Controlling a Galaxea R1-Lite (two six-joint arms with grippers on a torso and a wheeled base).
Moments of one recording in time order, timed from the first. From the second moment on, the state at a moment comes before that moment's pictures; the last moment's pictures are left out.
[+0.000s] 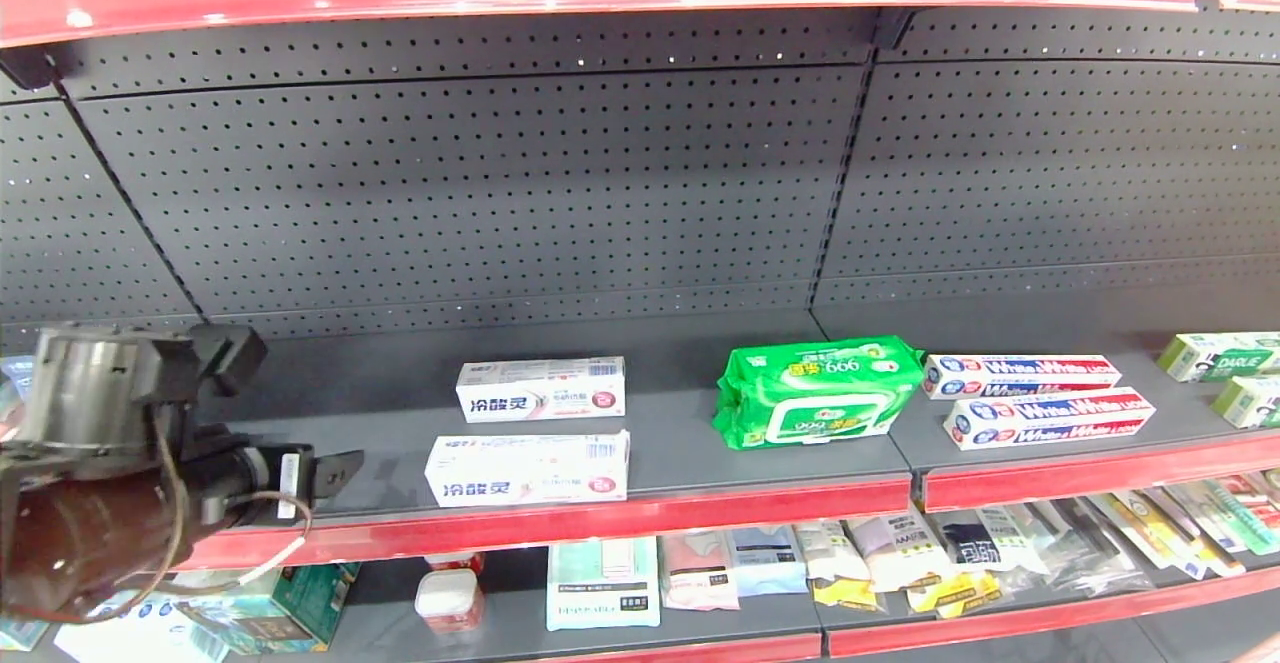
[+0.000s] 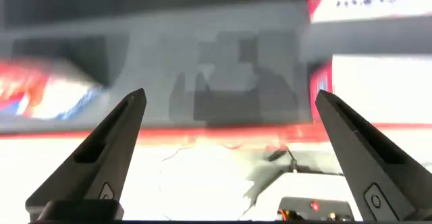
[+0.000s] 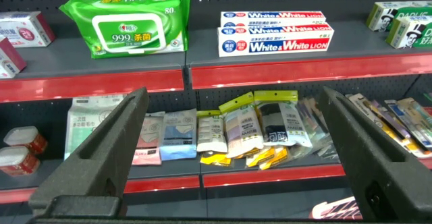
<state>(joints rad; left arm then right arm) -0.21 1.41 -0.50 -0.25 0.23 -0.09 0.00 0.00 0.00 0.00 -0.01 0.00</state>
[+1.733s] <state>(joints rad) 0.01 0.02 0.00 -0.03 -0.06 0.08 0.00 0.00 0.00 0.00 -0.01 0.00</state>
